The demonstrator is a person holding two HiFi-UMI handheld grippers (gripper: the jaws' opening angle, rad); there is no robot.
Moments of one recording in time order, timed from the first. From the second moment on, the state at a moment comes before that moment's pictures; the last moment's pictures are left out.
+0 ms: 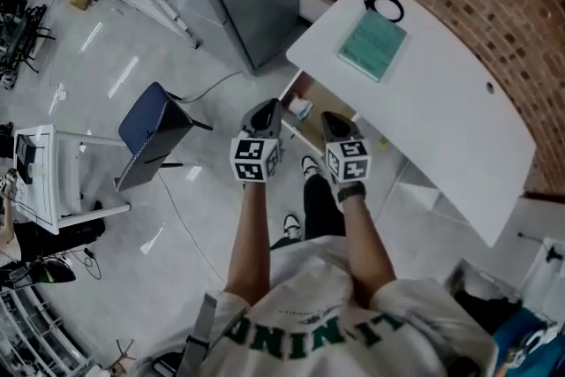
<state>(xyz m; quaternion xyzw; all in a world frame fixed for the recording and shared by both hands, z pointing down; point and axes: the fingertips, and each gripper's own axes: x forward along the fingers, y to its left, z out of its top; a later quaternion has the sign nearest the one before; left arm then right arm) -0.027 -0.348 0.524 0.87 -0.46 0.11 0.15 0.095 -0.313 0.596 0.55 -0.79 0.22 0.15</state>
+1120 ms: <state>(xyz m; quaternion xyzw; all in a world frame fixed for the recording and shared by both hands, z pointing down) -0.035 -0.448 0.727 0.83 -0.47 0.17 0.25 0.056 -0.416 0.866 0.39 -0.80 0.30 0.36</state>
